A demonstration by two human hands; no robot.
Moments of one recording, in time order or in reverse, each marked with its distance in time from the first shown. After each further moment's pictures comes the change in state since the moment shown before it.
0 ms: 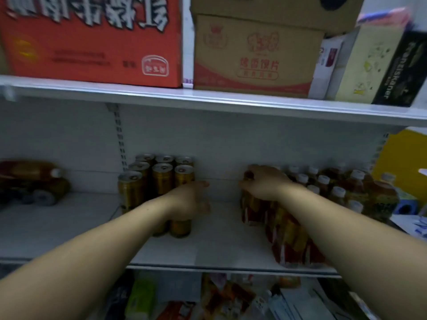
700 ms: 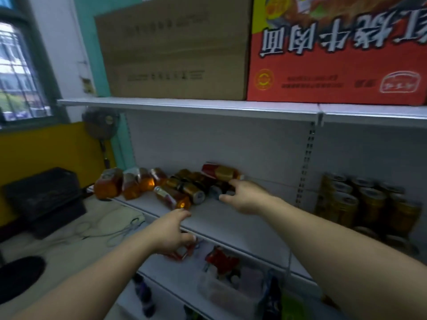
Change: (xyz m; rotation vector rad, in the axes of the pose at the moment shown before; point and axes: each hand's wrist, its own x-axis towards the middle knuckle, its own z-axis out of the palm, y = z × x) left_hand -0.310 -0.355 -0.182 0.082 0.173 -0.544; right_hand 0.005 -0.519 0.118 0.163 -0.153 -0.528
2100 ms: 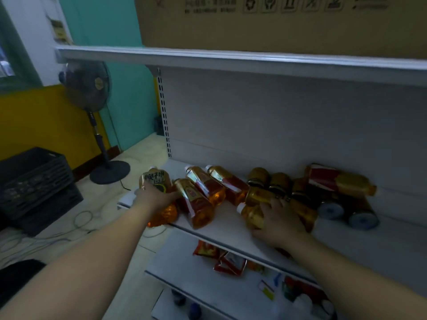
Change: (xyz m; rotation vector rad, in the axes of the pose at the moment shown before) left_hand 0.279 -0.410 -0.131 -0.314 0.201 -0.552; right_hand 0.263 -0.165 0.207 -0.374 -0.059 0.172
